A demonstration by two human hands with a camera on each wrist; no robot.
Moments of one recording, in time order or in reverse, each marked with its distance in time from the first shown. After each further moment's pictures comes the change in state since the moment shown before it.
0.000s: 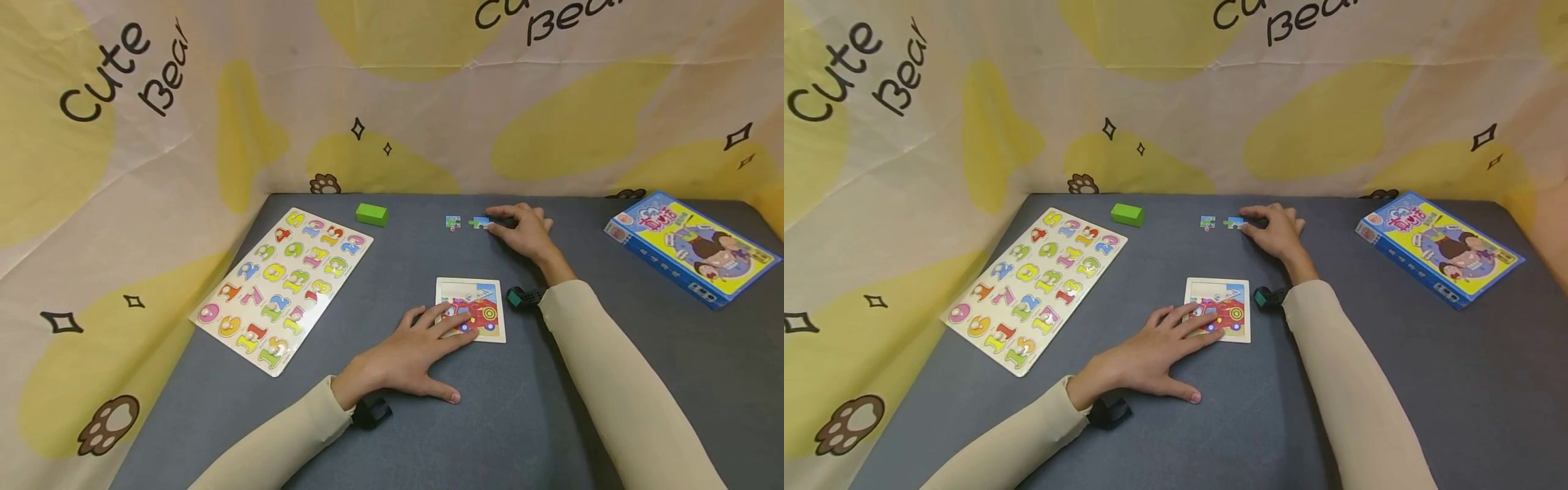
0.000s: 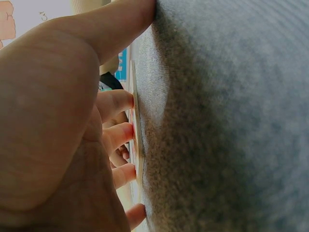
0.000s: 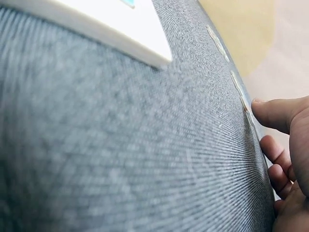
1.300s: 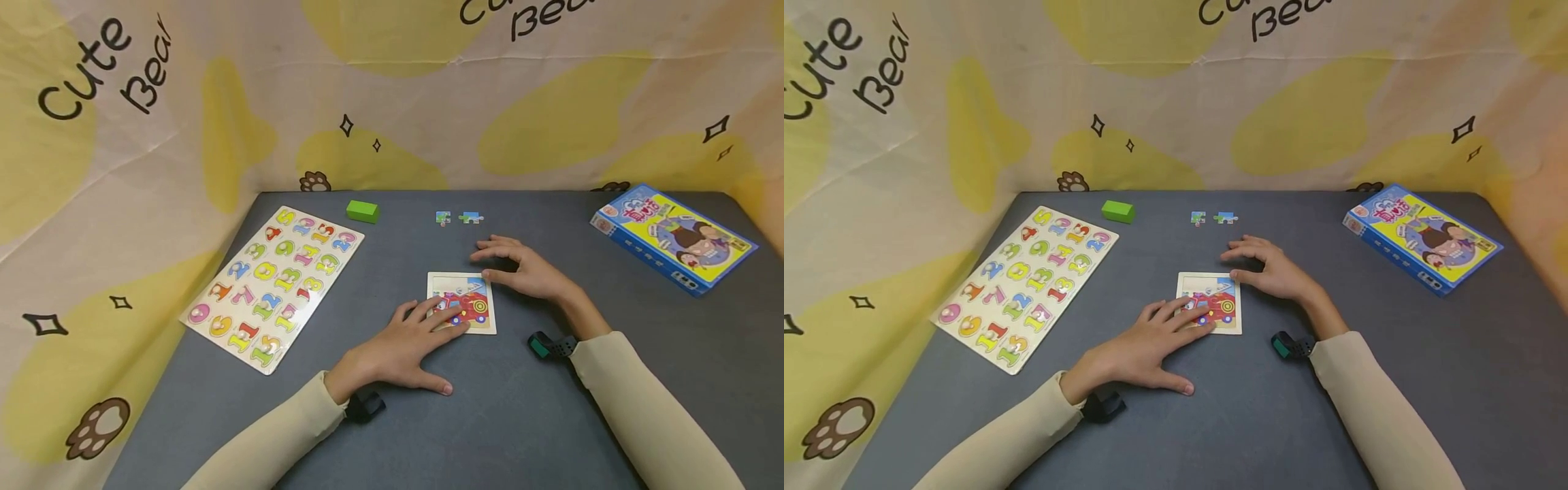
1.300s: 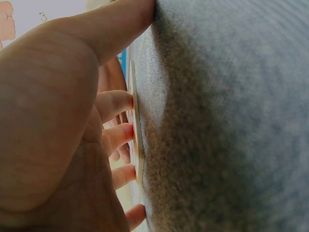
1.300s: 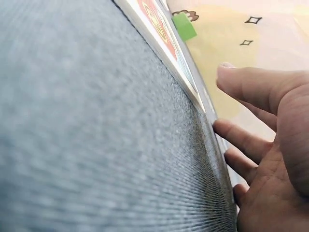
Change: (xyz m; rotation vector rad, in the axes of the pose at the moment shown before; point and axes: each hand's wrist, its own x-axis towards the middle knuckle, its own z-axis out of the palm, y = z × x) left_hand 0.001 -0.001 -0.002 0.007 -0.010 -0.003; right_hand -0.076 -0.005 -0.014 0.129 -0.365 -0.205
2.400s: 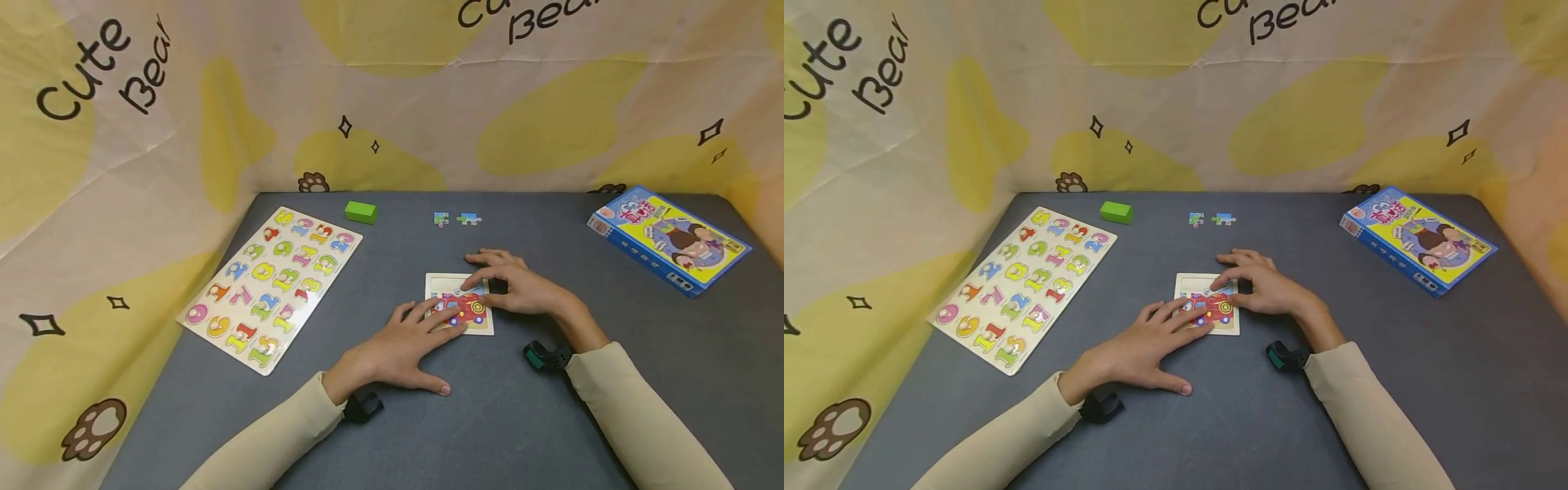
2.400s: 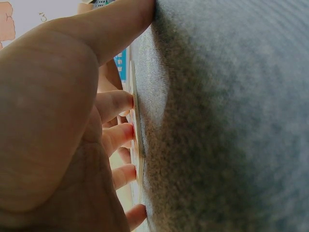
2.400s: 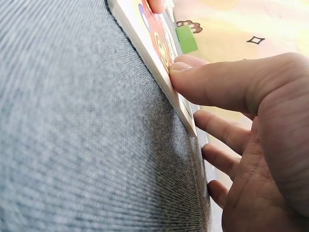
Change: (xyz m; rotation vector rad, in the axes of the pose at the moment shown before) left_hand 0.000 0.001 -0.001 -0.002 -0.010 -0.009; right_hand -0.012 -0.019 0.012 -0.158 -0.111 -0.107
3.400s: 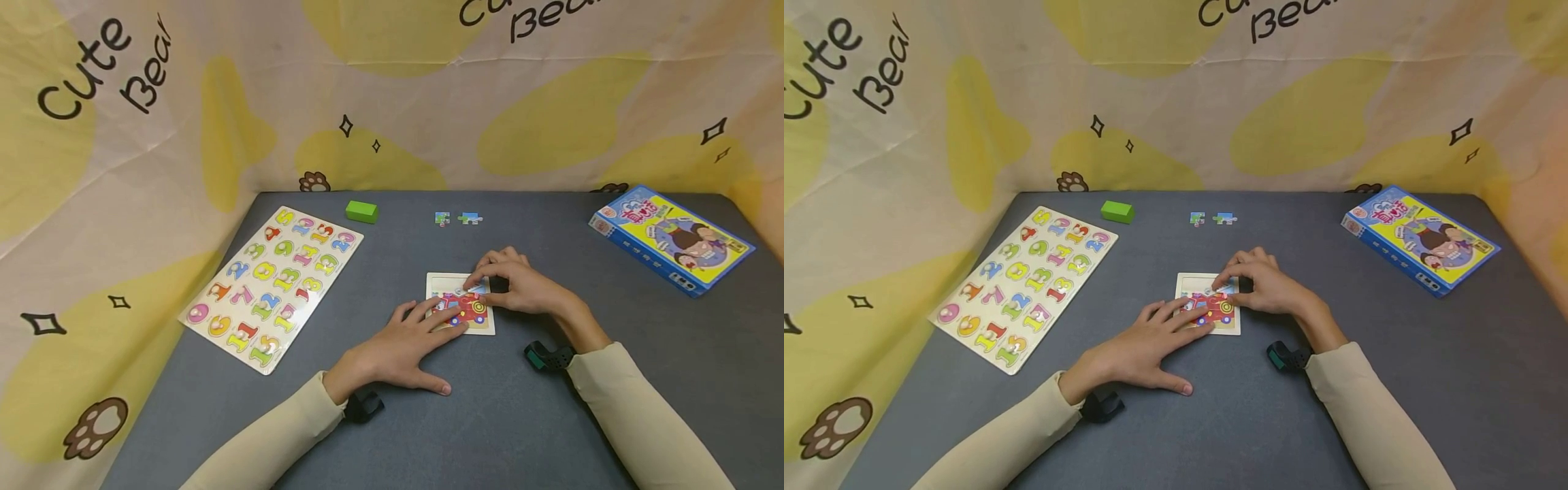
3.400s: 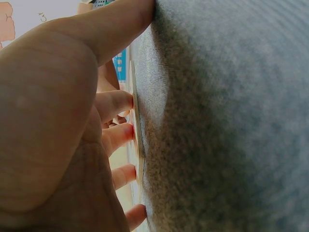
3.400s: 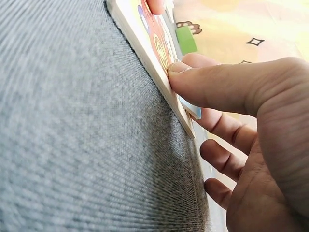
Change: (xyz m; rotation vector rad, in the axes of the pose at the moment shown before) left_hand -0.001 -0.001 0.000 0.002 0.015 0.016; right_hand 0.003 0.001 0.001 -0.045 0.047 -0.001
